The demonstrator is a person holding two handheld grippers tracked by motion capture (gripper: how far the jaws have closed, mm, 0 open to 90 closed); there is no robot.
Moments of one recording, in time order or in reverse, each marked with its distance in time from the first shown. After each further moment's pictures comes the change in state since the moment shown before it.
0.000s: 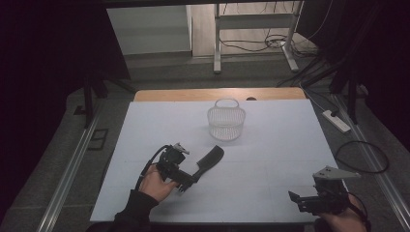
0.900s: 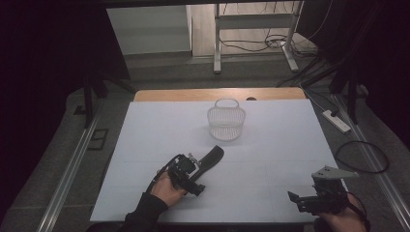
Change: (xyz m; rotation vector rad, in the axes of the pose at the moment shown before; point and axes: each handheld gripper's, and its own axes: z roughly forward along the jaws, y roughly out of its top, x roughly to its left) left arm -0.012 -0.005 0.051 0.136 0.079 0.082; right arm 0.001 0.001 0.001 0.005 0.006 -0.013
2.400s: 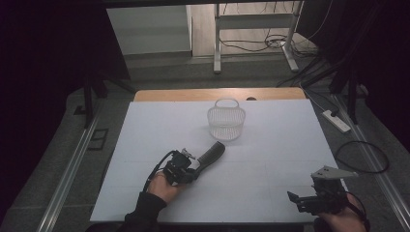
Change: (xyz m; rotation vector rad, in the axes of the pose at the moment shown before) left arm 0.006 -0.004 -0.027 -0.108 -0.064 -0.104; right arm 0.001 0.001 0.001 0.001 0.004 -0.007
